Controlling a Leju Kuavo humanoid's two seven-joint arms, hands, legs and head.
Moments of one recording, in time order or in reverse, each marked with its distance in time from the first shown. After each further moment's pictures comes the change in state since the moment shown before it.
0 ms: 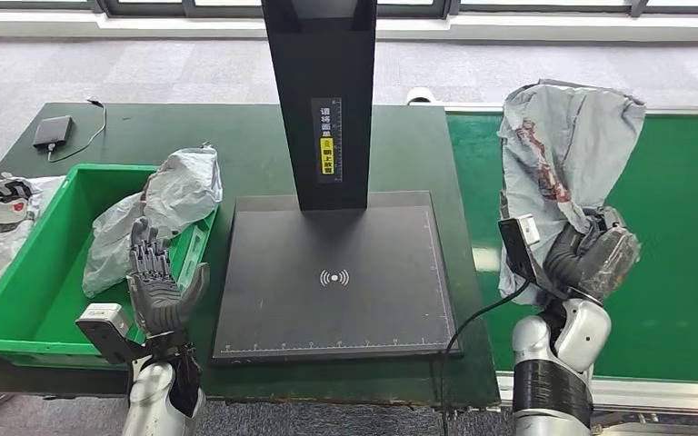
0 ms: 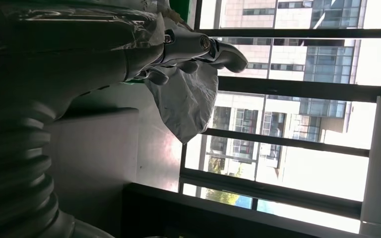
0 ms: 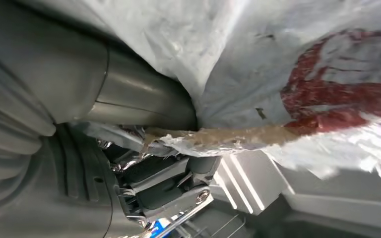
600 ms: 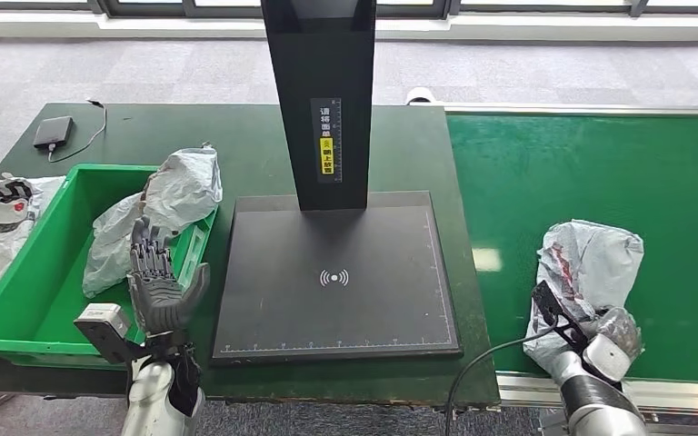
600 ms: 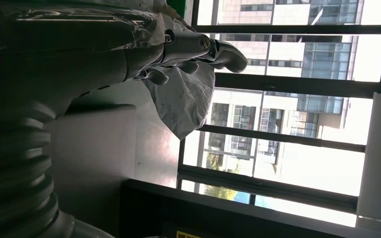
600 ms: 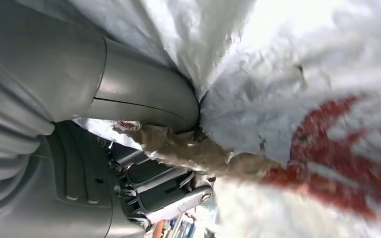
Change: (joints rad) left arm 0.000 0.000 0.000 -0.006 0.000 -0.018 0.000; right arm -0.138 -0.328 -0.091 0.746 0.166 0.324 0.466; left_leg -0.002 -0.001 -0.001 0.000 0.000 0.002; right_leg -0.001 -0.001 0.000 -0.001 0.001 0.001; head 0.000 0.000
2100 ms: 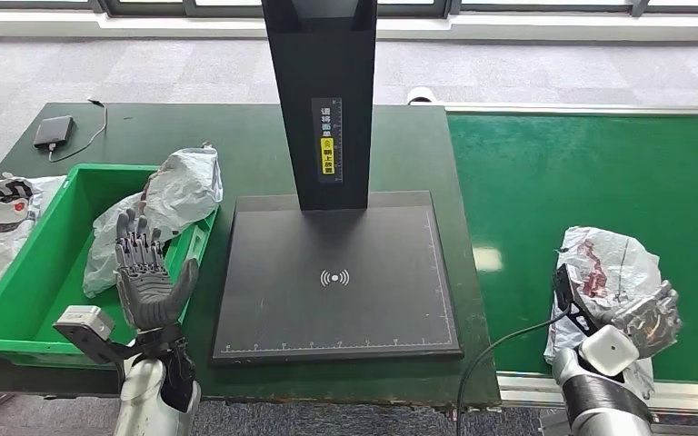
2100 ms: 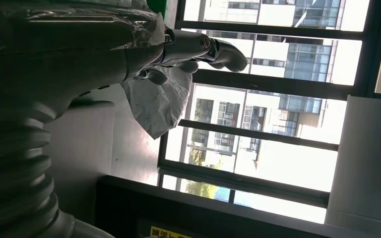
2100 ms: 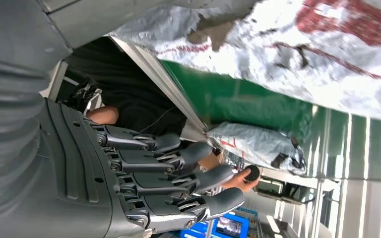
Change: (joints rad) left arm 0.003 0.000 0.000 -0.063 0.045 -0.035 0.000; right arm 0.050 -0.035 0.218 -0.124 0.003 -0.083 0.320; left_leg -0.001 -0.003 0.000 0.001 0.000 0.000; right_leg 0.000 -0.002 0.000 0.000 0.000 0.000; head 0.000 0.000
